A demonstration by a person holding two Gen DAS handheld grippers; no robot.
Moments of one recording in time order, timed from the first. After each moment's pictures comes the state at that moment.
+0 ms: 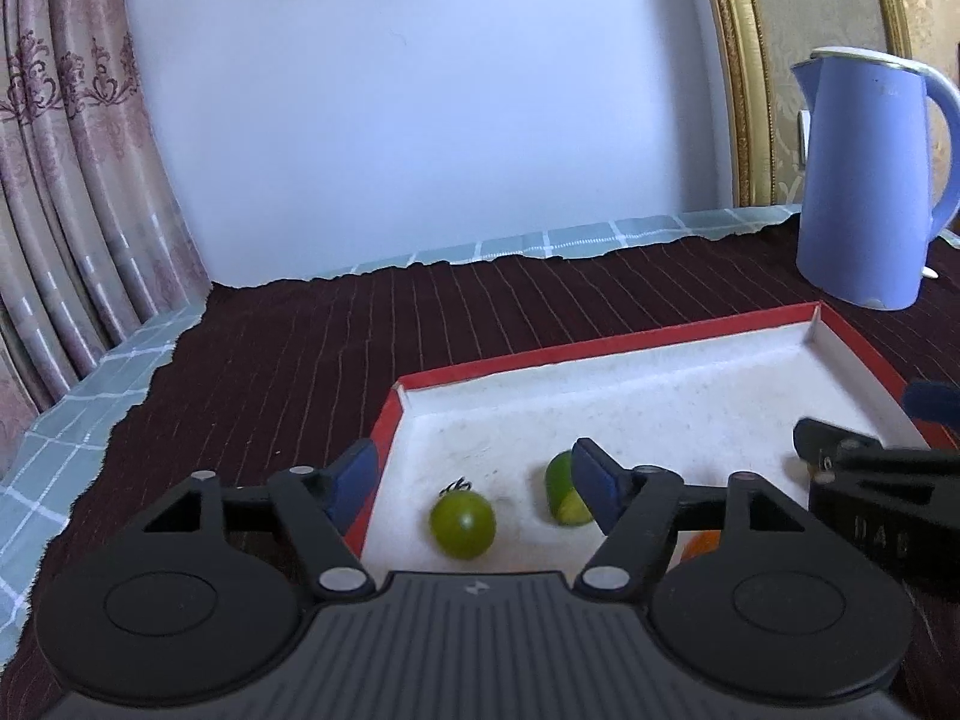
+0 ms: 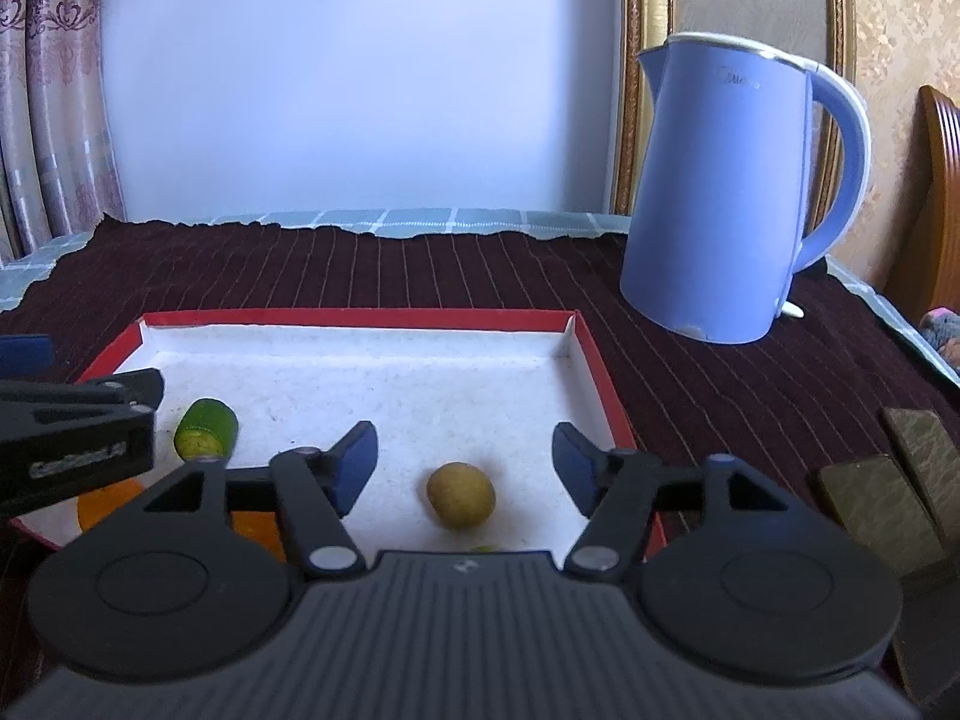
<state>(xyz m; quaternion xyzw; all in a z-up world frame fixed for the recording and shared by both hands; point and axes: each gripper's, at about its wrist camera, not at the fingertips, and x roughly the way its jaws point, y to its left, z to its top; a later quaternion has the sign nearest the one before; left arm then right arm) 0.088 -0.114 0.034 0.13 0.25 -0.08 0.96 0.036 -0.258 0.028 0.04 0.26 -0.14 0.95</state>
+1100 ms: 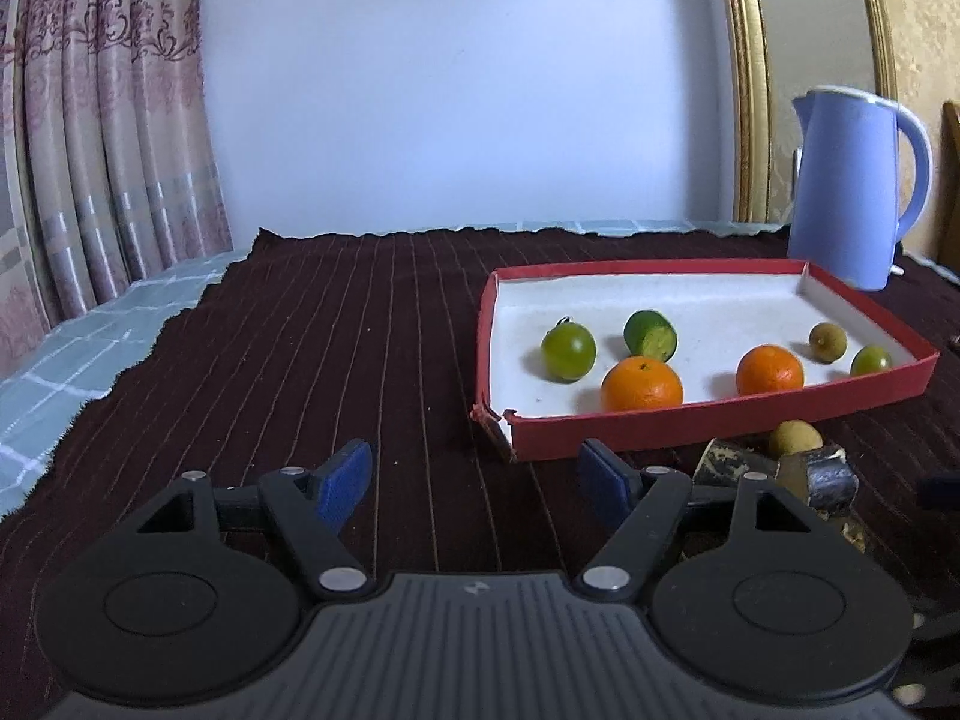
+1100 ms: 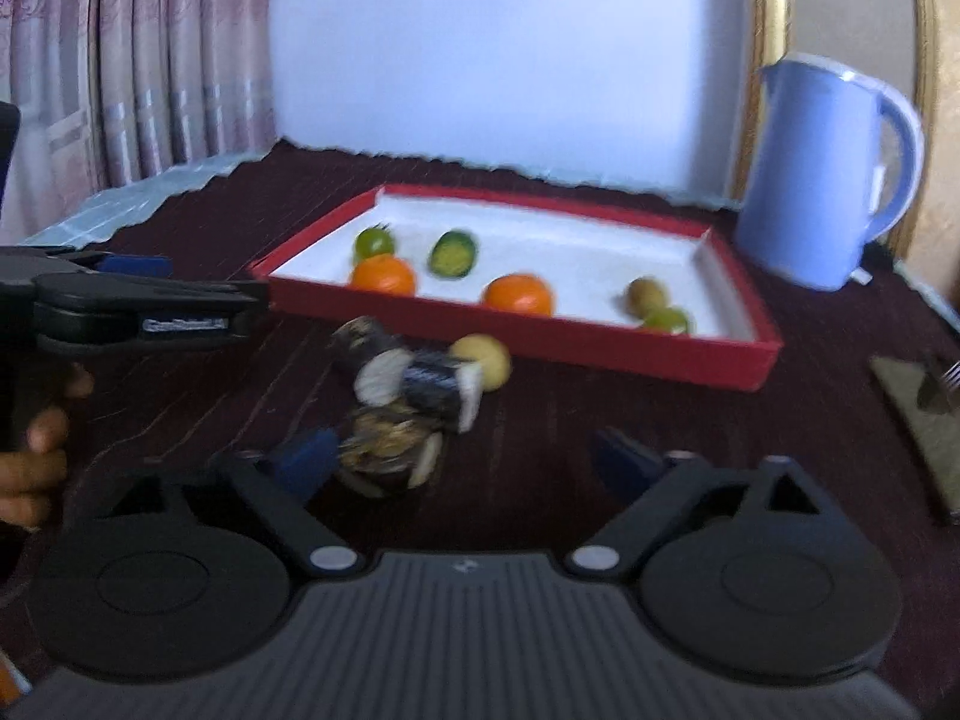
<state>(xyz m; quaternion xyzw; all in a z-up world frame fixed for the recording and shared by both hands) 0.010 -0.002 -0.014 0.06 0.22 -0.11 0.97 -0.084 -0.160 0.000 0.00 0.29 0.00 0.96</state>
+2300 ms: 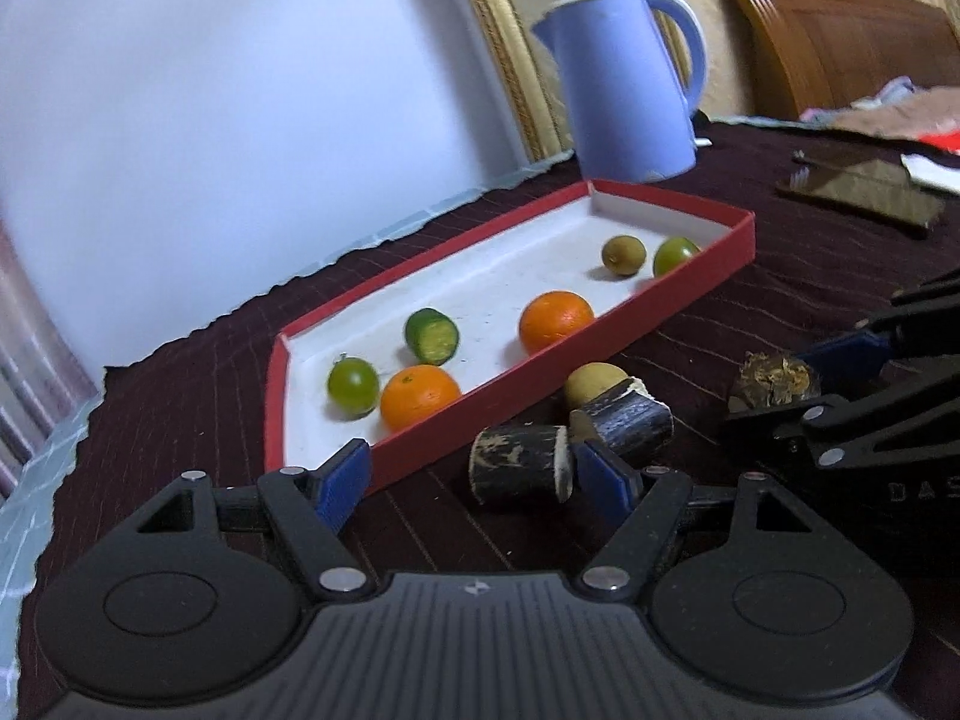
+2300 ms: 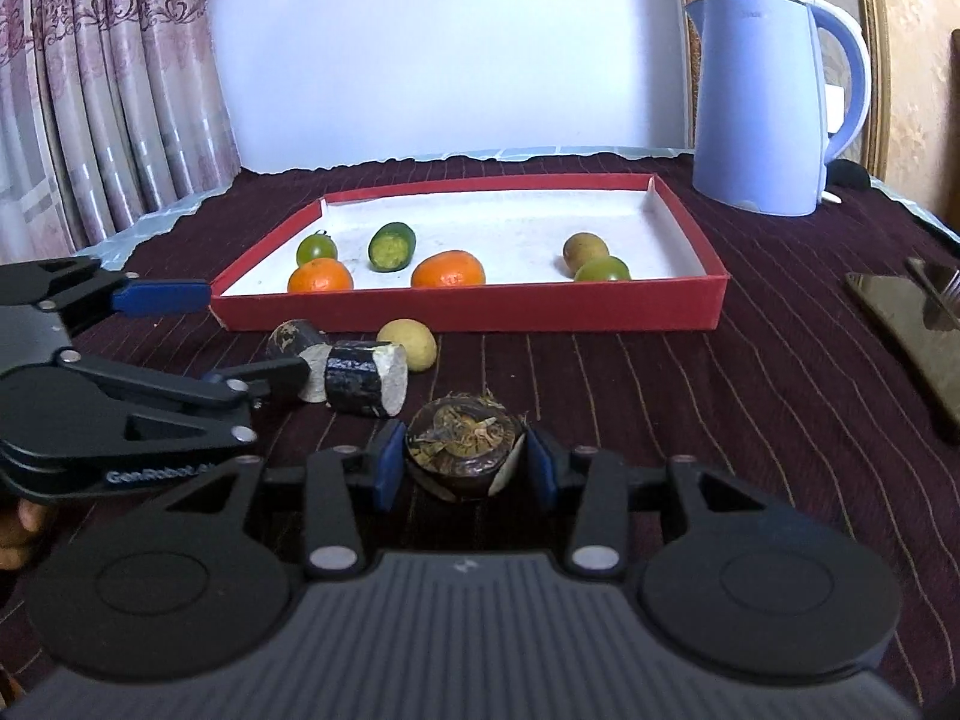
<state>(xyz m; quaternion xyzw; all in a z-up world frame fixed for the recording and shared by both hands) -0.007 -0.076 -0.017 0.25 0.20 -0.26 0.91 -0.093 -0.209 -0.014 0.08 0.27 -0.03 0.96</state>
